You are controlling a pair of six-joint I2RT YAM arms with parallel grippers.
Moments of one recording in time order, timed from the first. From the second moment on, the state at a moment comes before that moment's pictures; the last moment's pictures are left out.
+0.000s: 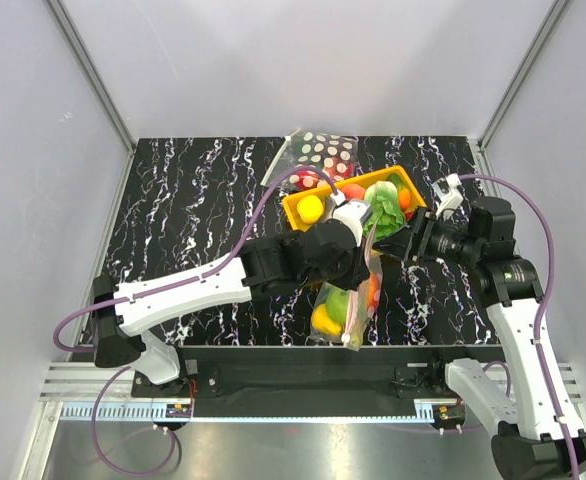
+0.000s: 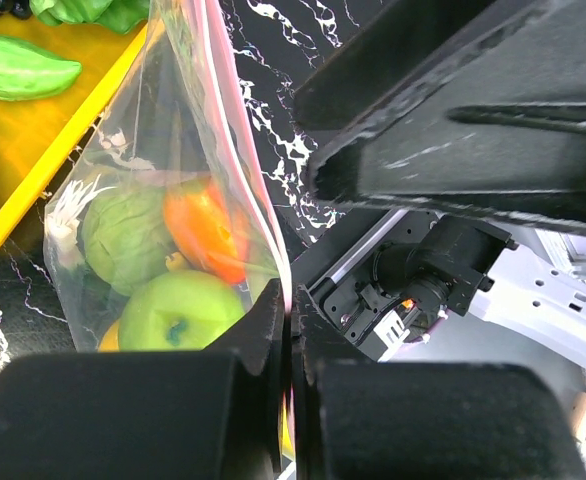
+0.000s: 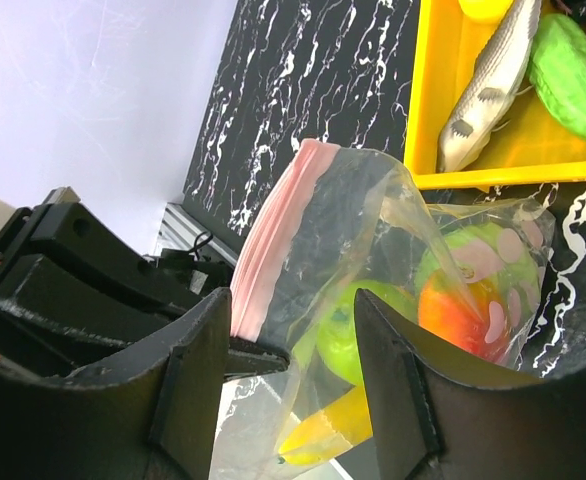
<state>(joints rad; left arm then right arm) -1.23 1.53 1.51 -0.57 -0.17 -0.67 0.09 0.83 1.02 -0.68 -0.77 0.52</state>
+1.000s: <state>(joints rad) -1.23 1.55 1.52 -0.58 -0.17 -0.67 0.19 0.85 1.01 -0.65 -0.65 0.52</state>
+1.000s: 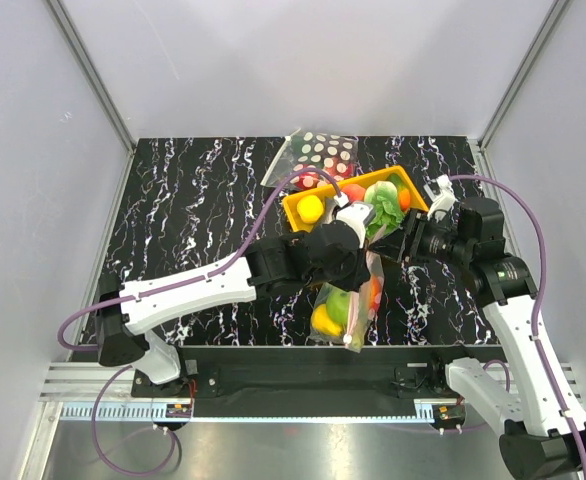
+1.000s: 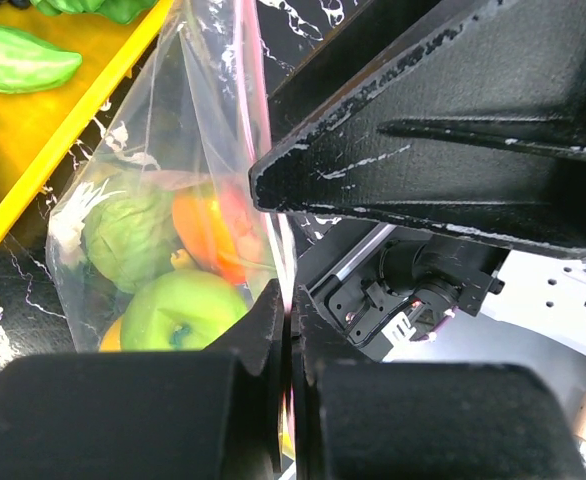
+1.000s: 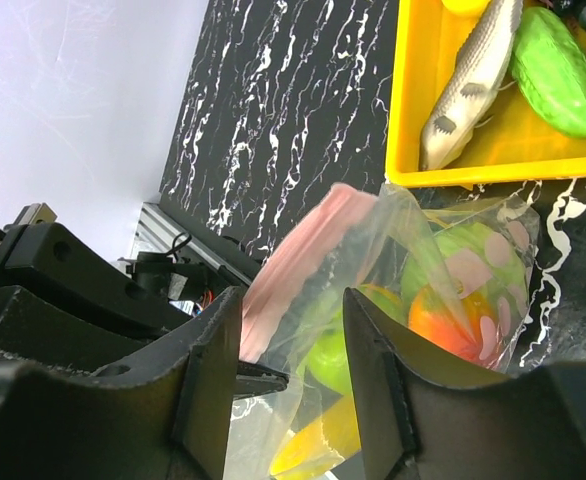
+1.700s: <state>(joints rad) -1.24 1.56 1.52 -0.60 -0.17 -0.67 0.19 0.83 0.97 -0.66 -0.64 0.50</state>
